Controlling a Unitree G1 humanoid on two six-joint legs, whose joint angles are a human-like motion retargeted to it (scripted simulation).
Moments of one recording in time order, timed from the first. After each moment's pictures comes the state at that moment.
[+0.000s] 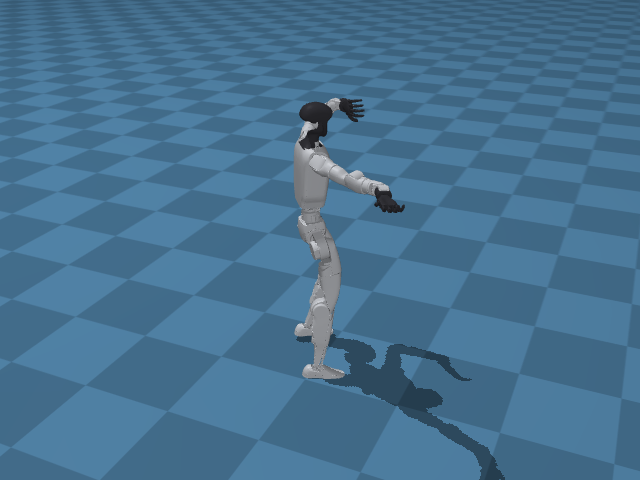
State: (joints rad) left arm -1.19 1.47 -0.34 -0.12 1.18 -0.55 0.85; right arm -1.00 -1.22 -0.75 1.34 1.26 -0.56 -0.31; waist -0.03 0.09 0.12; left_leg -0.27 0.00 -0.13 0.69 -0.29 -0.04; right_leg 0.09 -0.14 -0.25 0.10 0.00 0.21
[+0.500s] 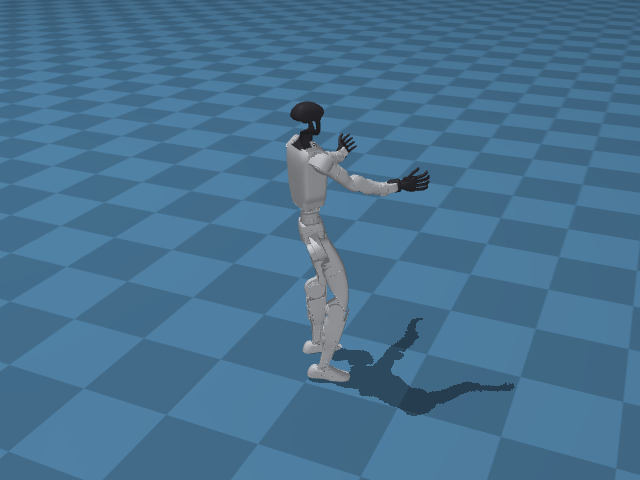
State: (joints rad) left arm -0.83 0.32 0.54 1.11 -0.50 -0.48 0.37; right arm -0.85 -0.23 -0.05 1.19 0.16 -0.49 -0.49; waist 0.31 0.05 0.06; left_leg 0.03 -0.08 0.13 0.06 0.05 0.02; right_leg -0.16 -0.18 -0.08 0.49 -0.10 0.21
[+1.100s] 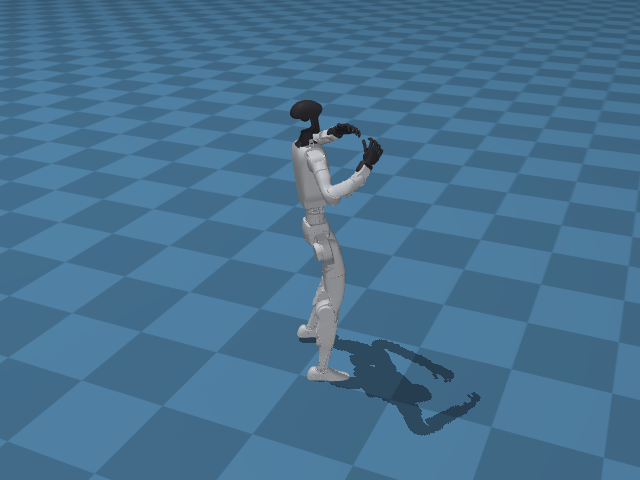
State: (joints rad) left arm -0.40 1.25 -0.16 -0.80 -0.70 -0.06 -0.05; right arm -0.08 -0.93 0.15 -0.47 0.63 -0.42 -0.01; waist 0.00 -0.04 -0.01; left_leg -0.26 0.03 -0.14 0.68 -0.31 -0.03; right_leg 0.04 -0.13 -0.19 0.12 0.00 0.20
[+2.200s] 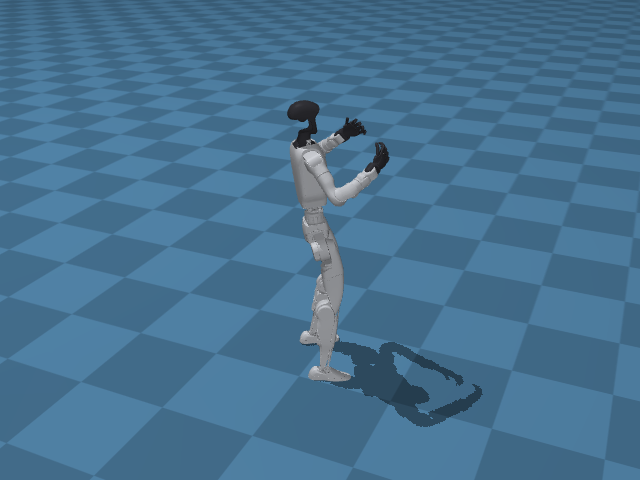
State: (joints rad) left arm -0.58 0.88 -0.34 -0.67 -0.88 0.06 0.10; right arm -0.34 -0.70 0.28 -0.24 0.81 -0.10 0.19; waist 0.06 -0.02 0.00; left_leg -0.12 0.02 -0.01 0.45 -0.22 0.00; right_leg 0.03 -0.15 -0.15 0.13 0.04 0.20
